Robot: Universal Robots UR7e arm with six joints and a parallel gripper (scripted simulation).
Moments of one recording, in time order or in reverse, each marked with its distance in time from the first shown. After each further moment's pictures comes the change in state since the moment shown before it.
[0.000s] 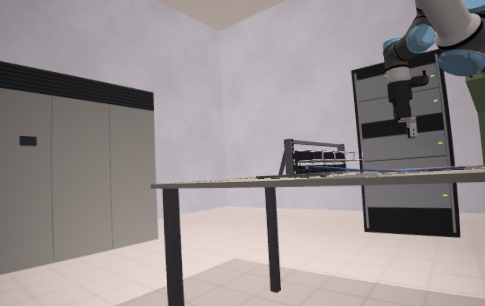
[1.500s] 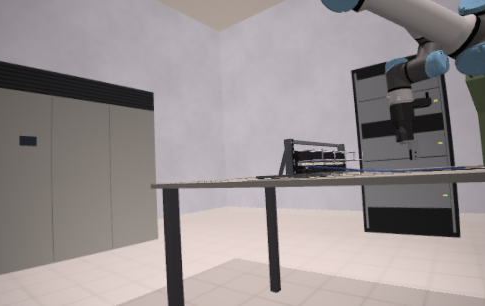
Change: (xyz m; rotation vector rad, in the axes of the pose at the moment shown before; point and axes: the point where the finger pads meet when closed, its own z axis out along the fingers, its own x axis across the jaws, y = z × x) arm 0.000 0.000 0.076 0.000 0.000 0.000
